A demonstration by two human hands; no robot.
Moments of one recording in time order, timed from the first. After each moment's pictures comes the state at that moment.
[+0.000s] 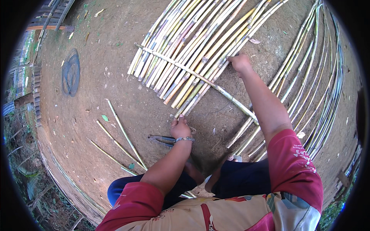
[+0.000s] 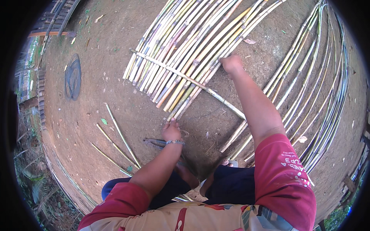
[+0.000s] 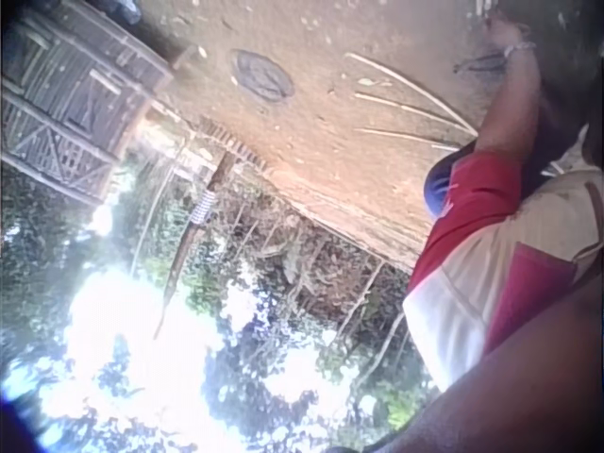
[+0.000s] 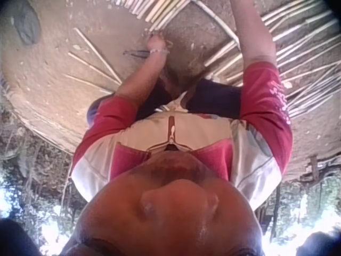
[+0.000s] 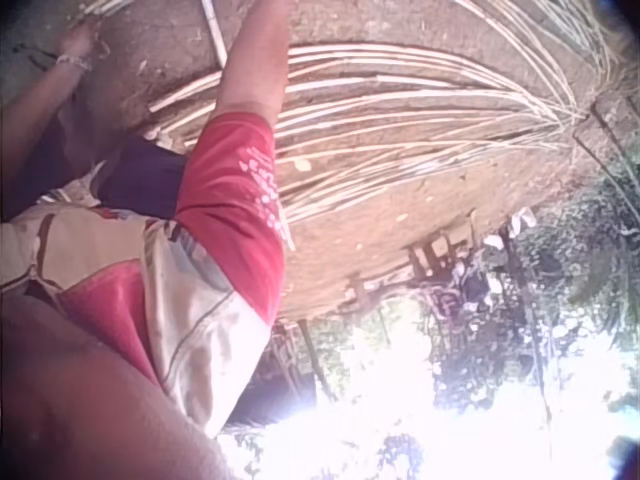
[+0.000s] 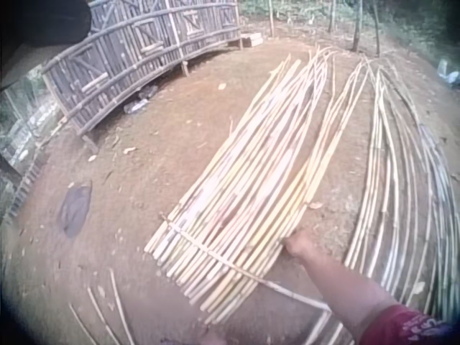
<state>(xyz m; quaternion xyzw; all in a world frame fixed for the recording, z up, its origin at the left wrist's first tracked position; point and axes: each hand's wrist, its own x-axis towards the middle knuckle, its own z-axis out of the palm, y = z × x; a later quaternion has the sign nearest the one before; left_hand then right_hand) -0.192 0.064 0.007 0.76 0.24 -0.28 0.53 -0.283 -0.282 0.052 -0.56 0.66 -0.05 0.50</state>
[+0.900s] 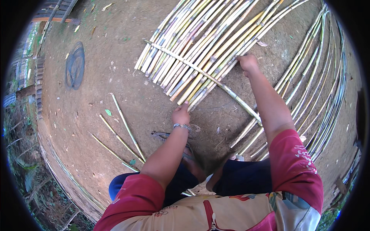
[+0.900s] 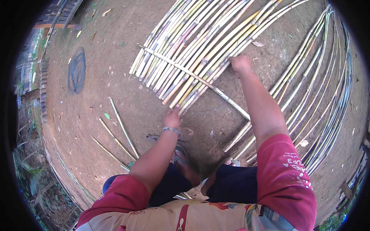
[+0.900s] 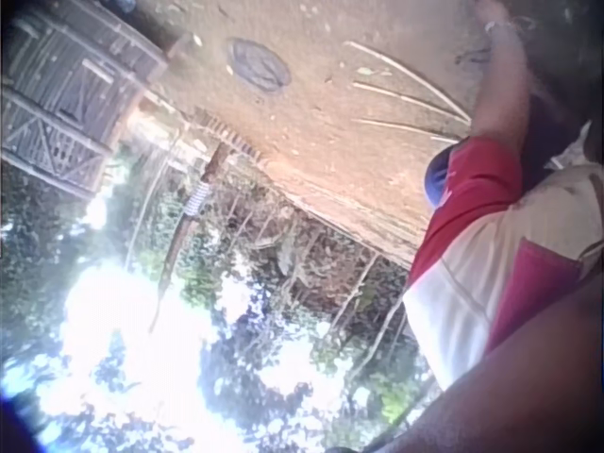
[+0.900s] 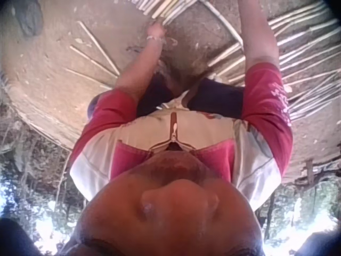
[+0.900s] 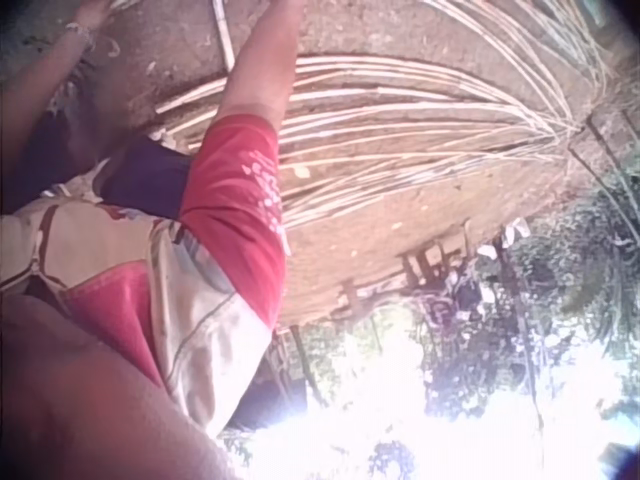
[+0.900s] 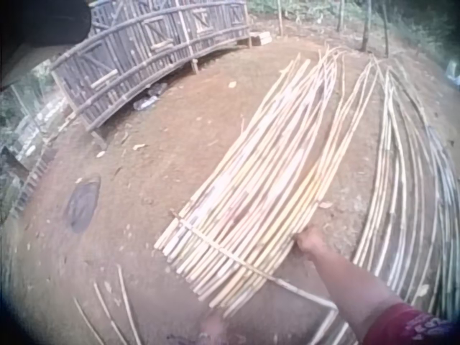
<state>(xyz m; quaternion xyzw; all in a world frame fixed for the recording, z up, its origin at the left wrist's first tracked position) -0.141 0.038 0.019 0.77 0.16 -0.43 0.44 -0.283 -0.292 0.029 -0.54 0.66 -0.08 0.51</state>
